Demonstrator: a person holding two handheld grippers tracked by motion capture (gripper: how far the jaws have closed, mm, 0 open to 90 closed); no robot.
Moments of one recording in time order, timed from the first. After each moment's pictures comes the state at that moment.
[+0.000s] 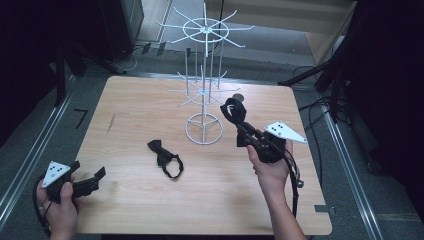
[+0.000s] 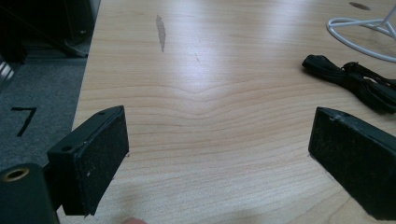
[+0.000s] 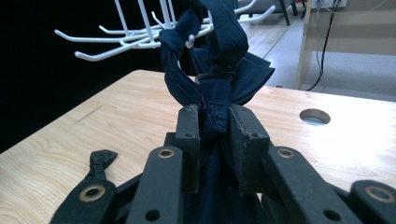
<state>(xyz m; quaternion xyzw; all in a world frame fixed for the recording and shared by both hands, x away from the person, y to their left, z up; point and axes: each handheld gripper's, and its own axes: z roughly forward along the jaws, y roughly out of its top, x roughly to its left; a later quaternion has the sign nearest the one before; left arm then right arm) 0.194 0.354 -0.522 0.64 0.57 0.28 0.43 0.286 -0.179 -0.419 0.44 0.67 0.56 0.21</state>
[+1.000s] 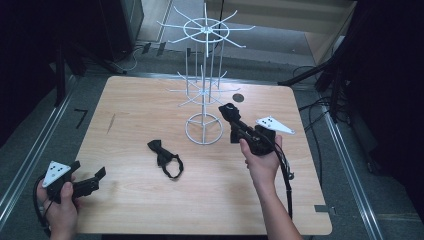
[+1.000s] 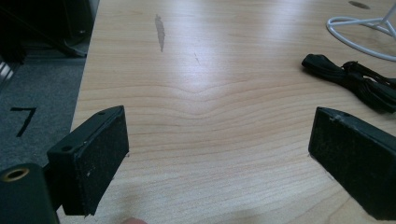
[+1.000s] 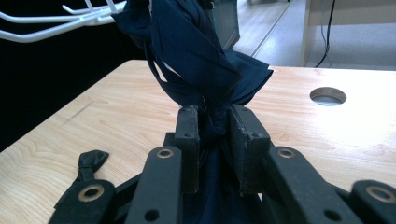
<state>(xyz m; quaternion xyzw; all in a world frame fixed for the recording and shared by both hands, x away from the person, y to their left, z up) 0.194 0.353 -0.522 0.65 0.57 0.28 0.43 0.317 -0.166 -0.442 0.47 0.67 0.55 0.18</state>
